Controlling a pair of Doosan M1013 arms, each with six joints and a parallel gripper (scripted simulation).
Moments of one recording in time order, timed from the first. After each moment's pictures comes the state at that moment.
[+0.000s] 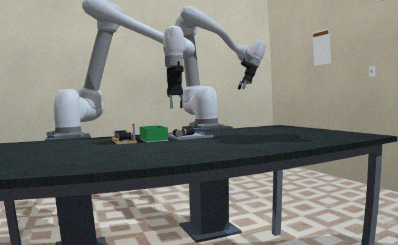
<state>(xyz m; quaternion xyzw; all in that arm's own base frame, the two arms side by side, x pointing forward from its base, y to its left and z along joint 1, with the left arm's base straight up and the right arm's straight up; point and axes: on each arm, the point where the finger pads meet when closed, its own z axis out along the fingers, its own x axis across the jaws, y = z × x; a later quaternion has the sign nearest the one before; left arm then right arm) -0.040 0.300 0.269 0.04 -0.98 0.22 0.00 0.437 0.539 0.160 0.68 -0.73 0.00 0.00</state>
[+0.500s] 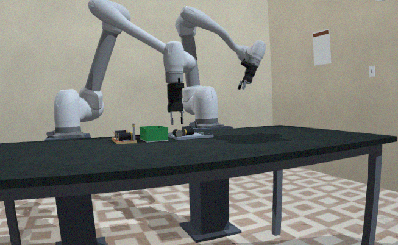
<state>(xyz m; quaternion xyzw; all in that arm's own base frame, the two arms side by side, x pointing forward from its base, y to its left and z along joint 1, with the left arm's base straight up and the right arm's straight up) -0.040 0.300 0.269 0.04 -0.98 0.22 0.00 0.436 0.538 0.080 0.68 -0.73 0.00 0.00</state>
